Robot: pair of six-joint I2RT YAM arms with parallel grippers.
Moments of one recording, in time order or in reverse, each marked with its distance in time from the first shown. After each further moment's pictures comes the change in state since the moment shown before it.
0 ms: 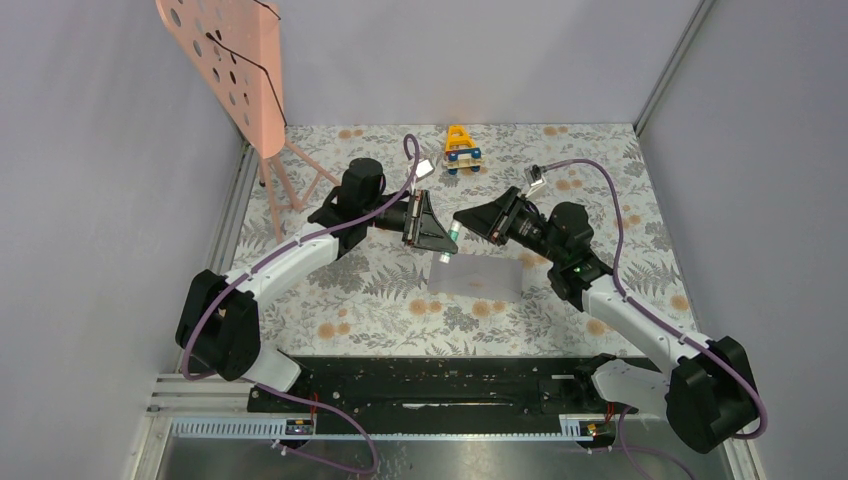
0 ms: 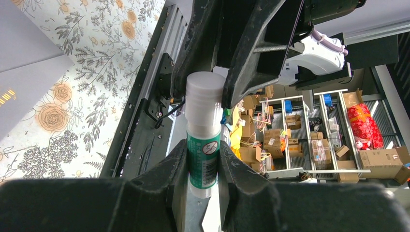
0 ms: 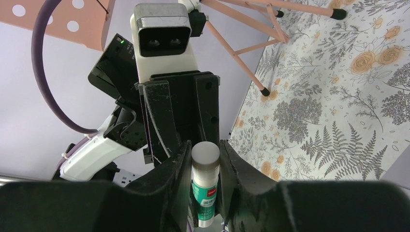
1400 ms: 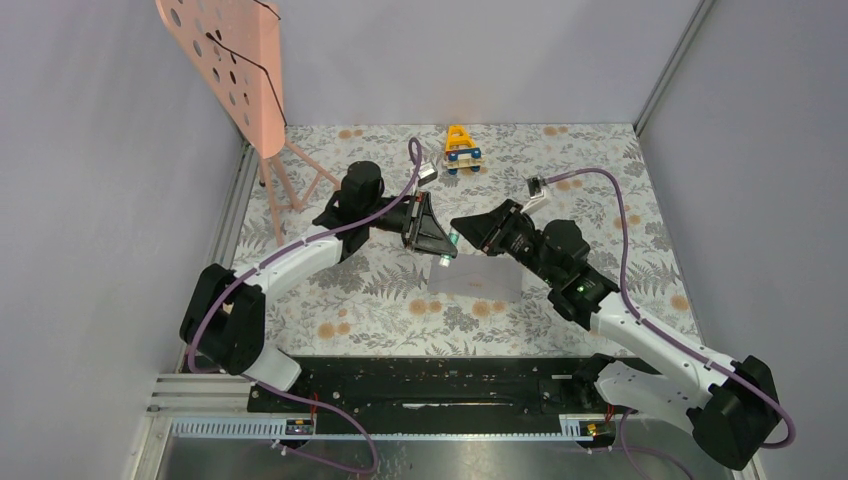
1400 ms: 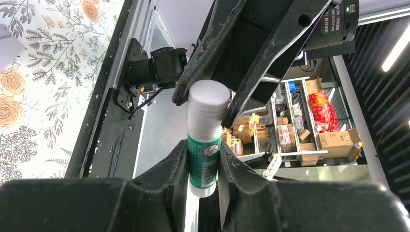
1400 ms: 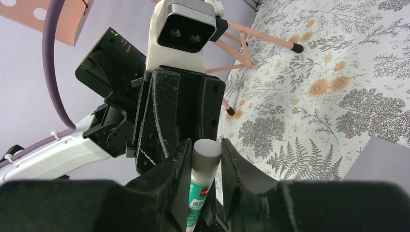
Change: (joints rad) left arm 0.008 0.031 -0.049 0.210 0.104 -0.214; right arm 0.197 -0.133 0.005 -0.168 0.332 -0.219
